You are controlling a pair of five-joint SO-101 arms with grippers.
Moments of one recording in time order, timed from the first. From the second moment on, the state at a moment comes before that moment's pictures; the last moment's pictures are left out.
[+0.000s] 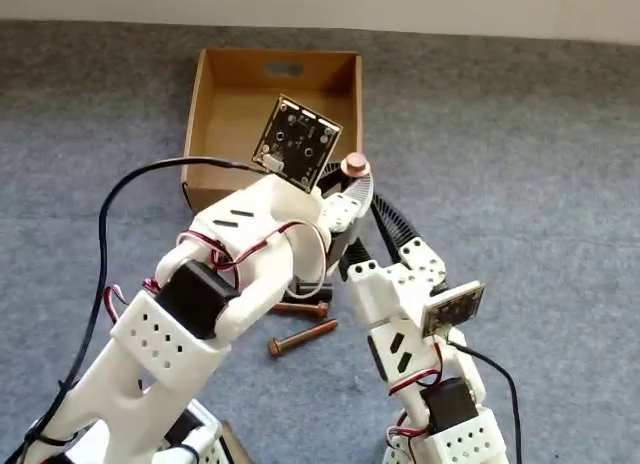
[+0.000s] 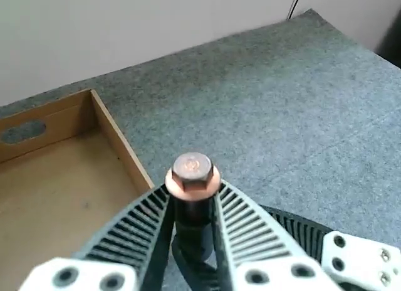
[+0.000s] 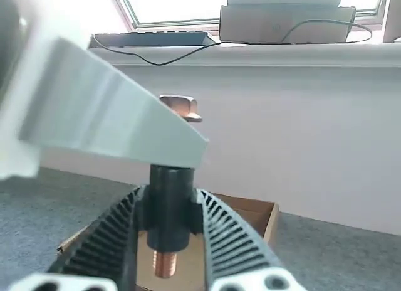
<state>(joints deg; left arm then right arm) 31.4 -43.3 28.4 49.2 7.8 -24.1 -103.7 96.0 2.6 0.0</state>
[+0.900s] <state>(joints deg) 23.1 -55.9 33.3 57.9 5.1 -22.6 -103.8 96.0 5.6 0.2</state>
